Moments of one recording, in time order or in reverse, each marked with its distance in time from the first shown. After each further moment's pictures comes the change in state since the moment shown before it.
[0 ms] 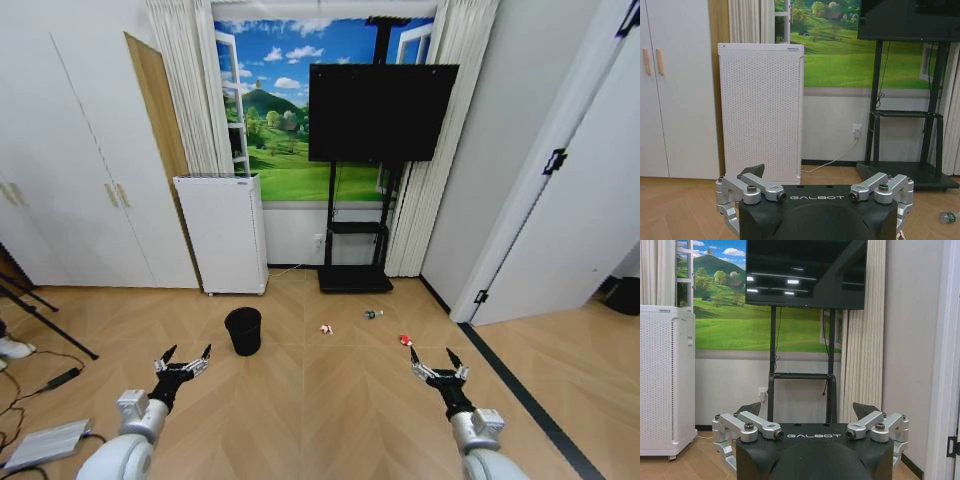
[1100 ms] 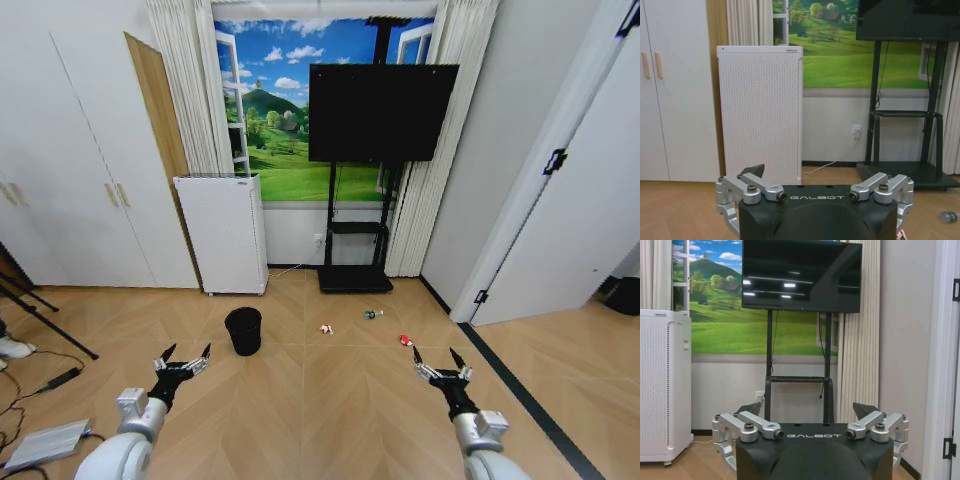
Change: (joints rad) left arm -0.004 0.002 -0.006 0.000 0.015 0.000 0.012; right arm -0.006 0.000 0.013 0.003 0.015 0.014 0.003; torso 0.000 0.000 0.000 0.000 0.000
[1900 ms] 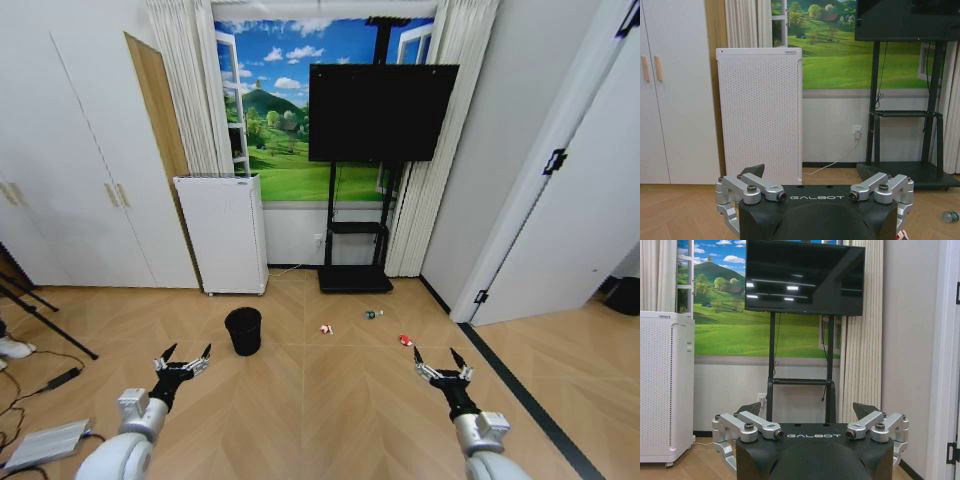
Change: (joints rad) left arm 0.000 -0.001 0.001 -0.001 0.011 -0.007 0.002; right arm 0.000 -0.001 0.002 -0.004 -0.003 0.017 -0.015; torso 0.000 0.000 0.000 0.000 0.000
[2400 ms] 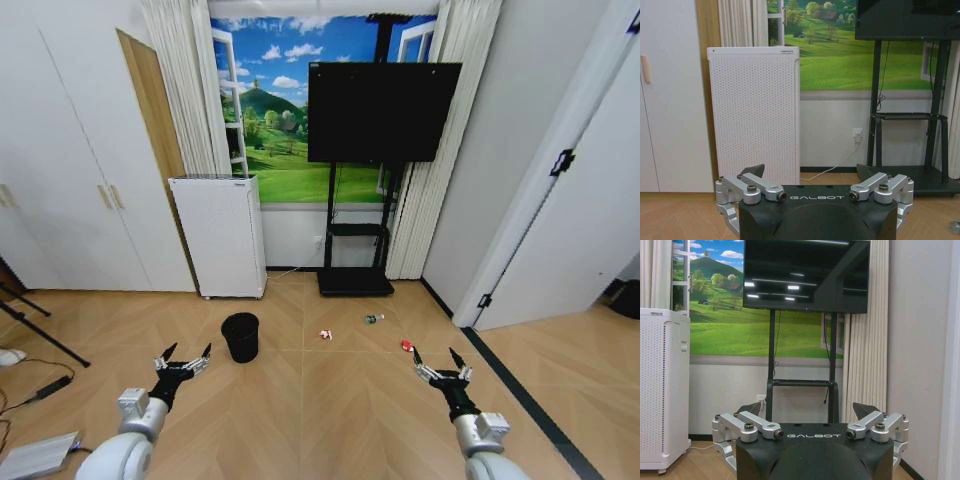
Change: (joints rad) left arm 0.000 0.001 0.000 -0.001 -0.001 -0.002 0.003; right arm -0.006 0.000 -0.002 0.000 0.000 0.005 -0.005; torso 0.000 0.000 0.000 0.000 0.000
